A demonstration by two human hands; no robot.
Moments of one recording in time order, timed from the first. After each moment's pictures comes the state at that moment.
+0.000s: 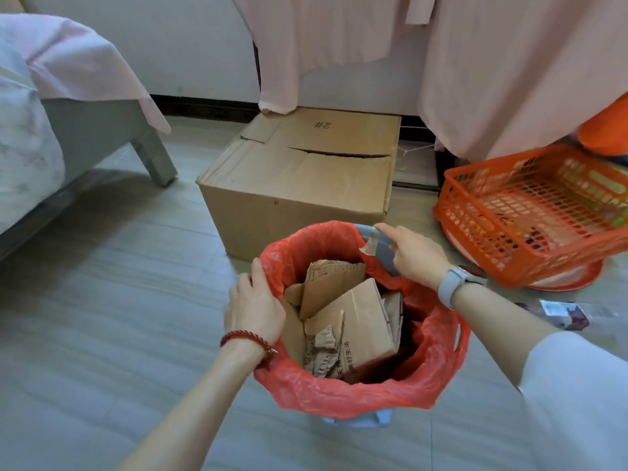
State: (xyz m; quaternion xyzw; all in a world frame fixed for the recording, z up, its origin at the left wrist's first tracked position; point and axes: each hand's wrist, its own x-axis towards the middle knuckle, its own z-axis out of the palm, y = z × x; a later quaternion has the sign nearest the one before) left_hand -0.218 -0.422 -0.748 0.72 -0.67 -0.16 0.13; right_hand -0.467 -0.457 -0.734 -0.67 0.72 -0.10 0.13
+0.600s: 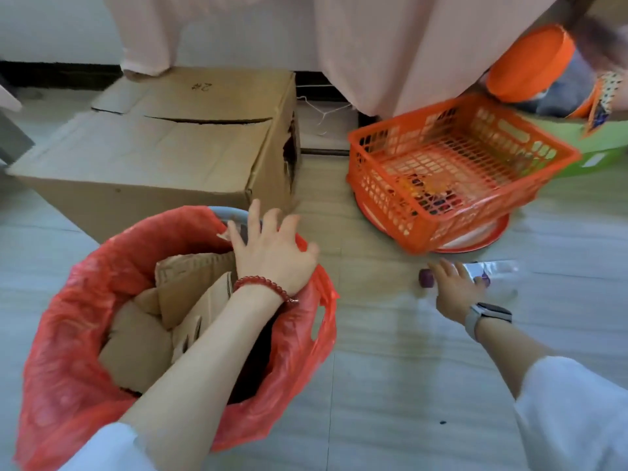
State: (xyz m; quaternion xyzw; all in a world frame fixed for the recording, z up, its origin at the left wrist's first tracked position) left_hand -0.449 -0.446 -0.754 0.59 -0.79 -0.11 0.09; right_hand -0.721 -0.361 -0.876 -0.51 0.84 0.10 0.15
